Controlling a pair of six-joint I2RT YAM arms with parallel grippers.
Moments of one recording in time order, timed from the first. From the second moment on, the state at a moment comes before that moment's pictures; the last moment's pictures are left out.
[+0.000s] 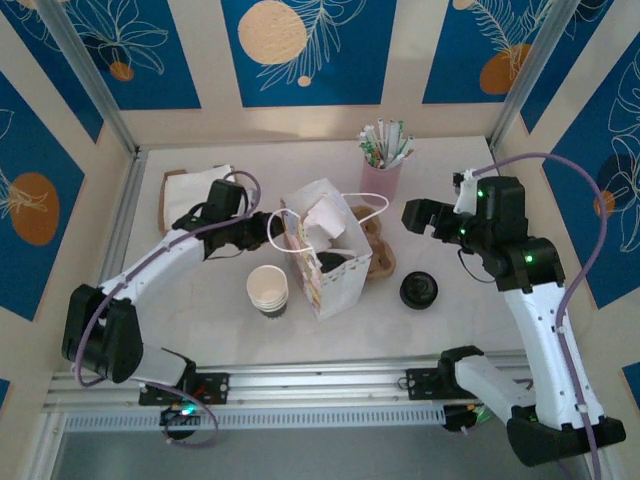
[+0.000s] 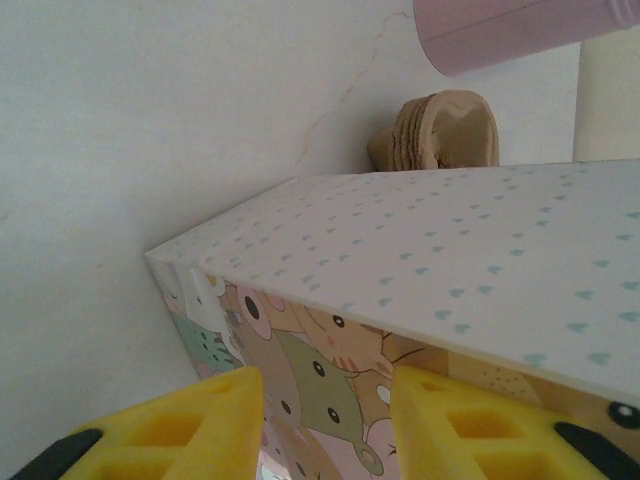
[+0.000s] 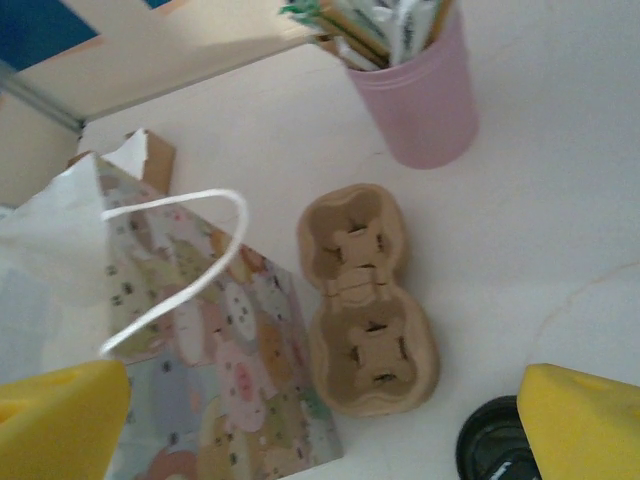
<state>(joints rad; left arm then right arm) -0.40 1.43 1.03 -0.43 0.42 -0.76 0.16 0.91 1.24 -0.96 -0.21 0.39</state>
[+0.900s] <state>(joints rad) -0.40 1.54 1.24 -0.38 0.42 -0.67 0.06 0.64 0.63 -0.35 -0.02 0.24</state>
